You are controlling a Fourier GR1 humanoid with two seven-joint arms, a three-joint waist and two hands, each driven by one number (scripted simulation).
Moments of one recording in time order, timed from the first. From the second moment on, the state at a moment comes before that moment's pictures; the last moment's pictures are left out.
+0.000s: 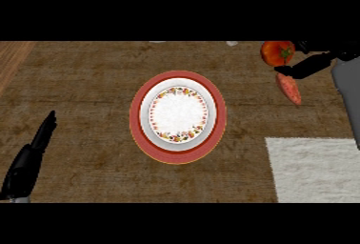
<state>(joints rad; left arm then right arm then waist) 0.09 0.32 0.08 -1.50 -0.16 0.02 -0.12 -0.94 -0.46 -0.16 -0.75 0.67 0.24 -0.76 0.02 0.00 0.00</state>
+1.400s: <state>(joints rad) 0.08 0.29 0.11 -1.52 -0.19 -0.01 -0.12 -0.97 -0.01 0.26 -0.82 0.59 0.22 -0.22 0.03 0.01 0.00</state>
